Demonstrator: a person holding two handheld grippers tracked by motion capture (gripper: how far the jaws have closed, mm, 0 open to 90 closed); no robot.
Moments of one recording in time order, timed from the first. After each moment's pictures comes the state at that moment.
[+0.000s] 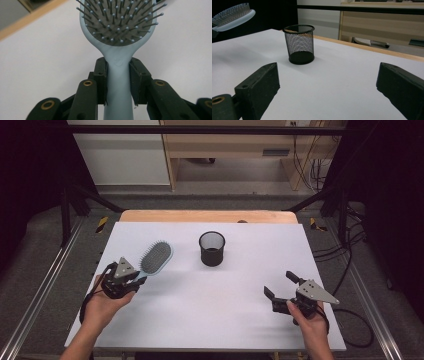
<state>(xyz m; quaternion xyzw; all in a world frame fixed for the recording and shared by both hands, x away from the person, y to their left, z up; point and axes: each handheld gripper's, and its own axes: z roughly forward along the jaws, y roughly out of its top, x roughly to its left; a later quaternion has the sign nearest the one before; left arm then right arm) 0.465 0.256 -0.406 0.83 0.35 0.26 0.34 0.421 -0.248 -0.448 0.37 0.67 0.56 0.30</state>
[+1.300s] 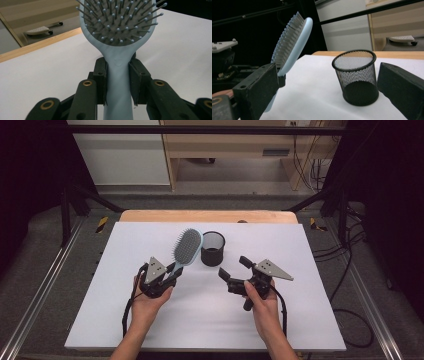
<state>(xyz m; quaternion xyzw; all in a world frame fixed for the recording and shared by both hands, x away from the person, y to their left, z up) 0.470 0.176 -0.425 0.76 0.35 0.28 0.48 0.461 -0.133 -0.423 0.40 0.61 0.66 0.18</state>
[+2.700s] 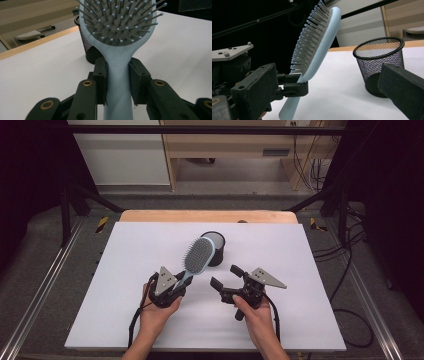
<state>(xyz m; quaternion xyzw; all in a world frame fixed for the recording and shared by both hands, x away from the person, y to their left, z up) 0.450 0.151 -0.436 0.77 0.32 0.27 0.49 0.445 -0.114 -0.432 0.40 0.61 0.68 0.12</state>
